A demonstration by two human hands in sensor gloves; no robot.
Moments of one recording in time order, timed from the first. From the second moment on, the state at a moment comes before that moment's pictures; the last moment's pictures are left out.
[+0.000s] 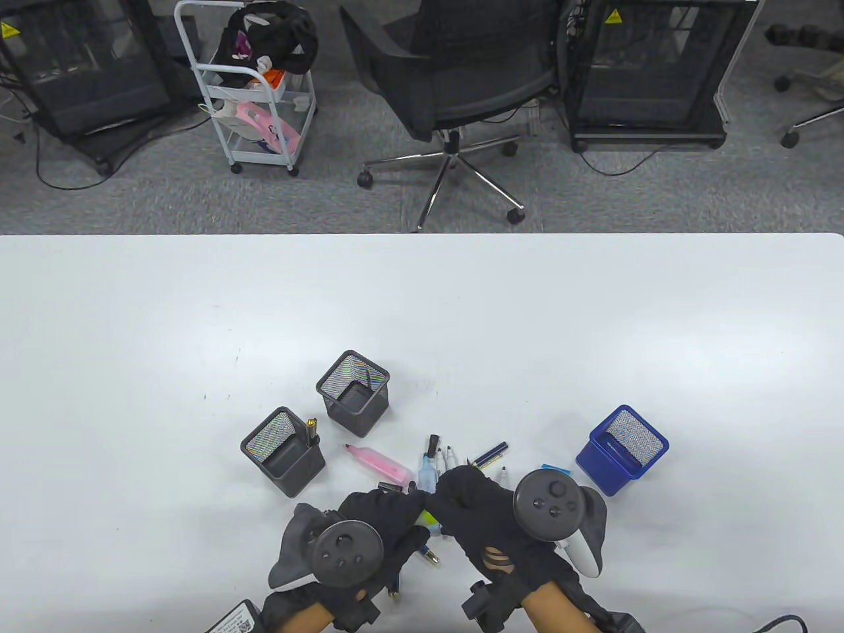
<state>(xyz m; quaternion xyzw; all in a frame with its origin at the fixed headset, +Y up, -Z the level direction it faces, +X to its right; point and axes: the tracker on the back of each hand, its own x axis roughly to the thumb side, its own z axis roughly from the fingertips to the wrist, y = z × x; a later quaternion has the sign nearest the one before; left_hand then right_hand) -0.120 -0.691 -0.172 0.00 -0.31 0.22 0.92 0.098 -0.688 -0.189 0.11 0.04 0.88 0.46</state>
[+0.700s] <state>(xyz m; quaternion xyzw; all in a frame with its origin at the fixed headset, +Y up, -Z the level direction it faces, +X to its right) -0.155 -0.697 -0.190 -0.02 -0.24 0.28 0.93 0.251 -0.616 -0.181 -0.05 -0.25 0.95 0.19</state>
